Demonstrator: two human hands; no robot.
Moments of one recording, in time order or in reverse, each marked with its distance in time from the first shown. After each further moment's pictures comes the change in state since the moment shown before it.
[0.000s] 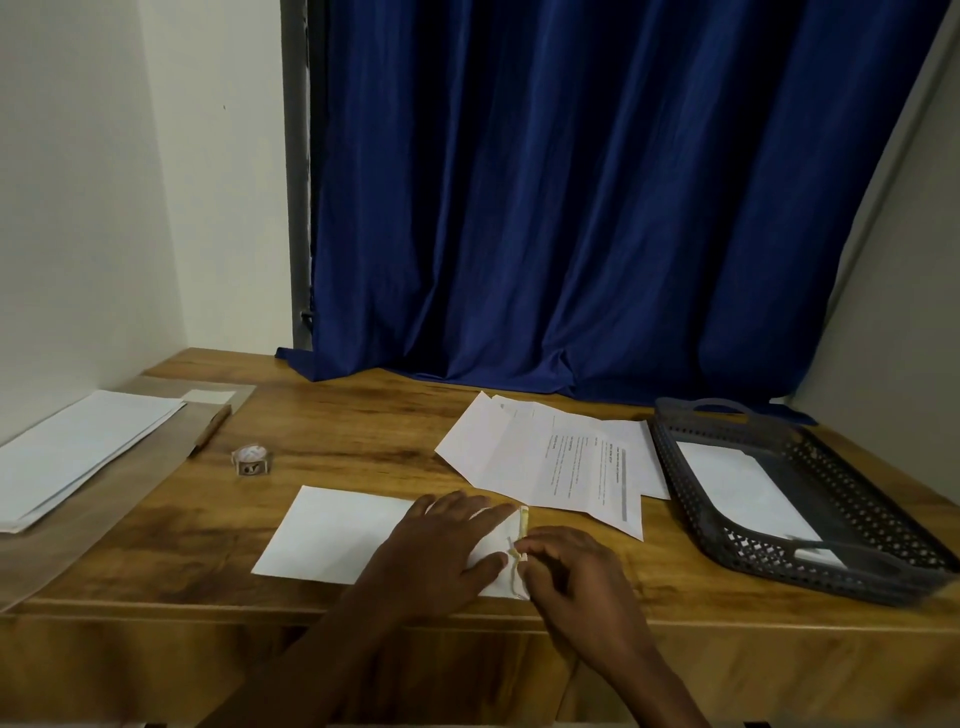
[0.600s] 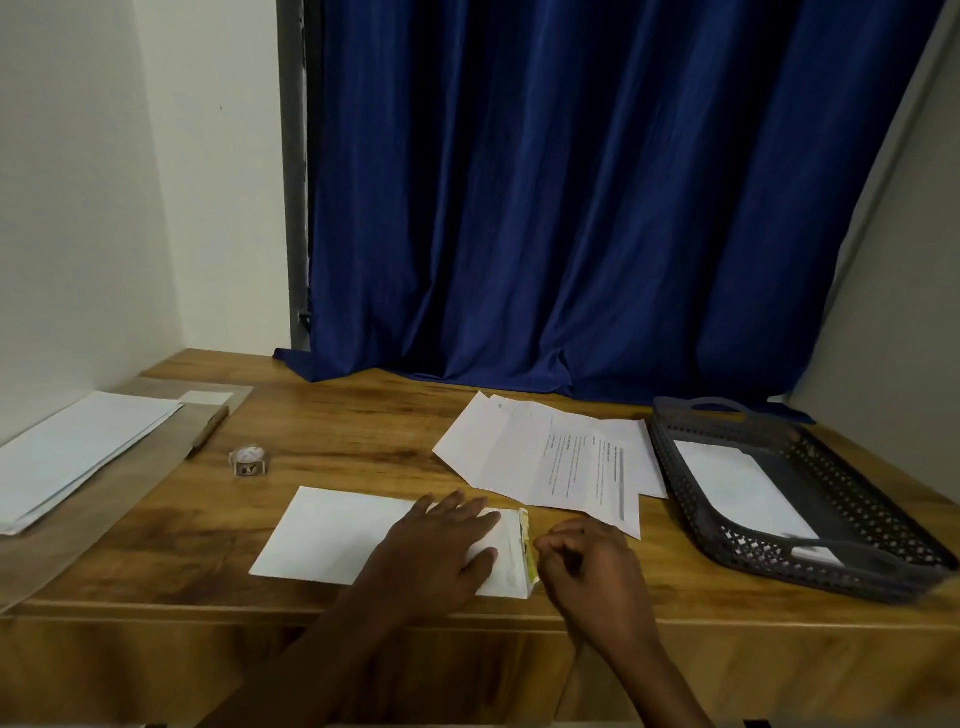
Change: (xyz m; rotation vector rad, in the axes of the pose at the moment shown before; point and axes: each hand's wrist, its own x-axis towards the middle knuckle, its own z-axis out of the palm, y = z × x) left_hand -0.001 0.001 0.000 0.050 -0.020 -0.008; right_hand 0.009 0.016 -0.001 -0.036 0.091 0.128
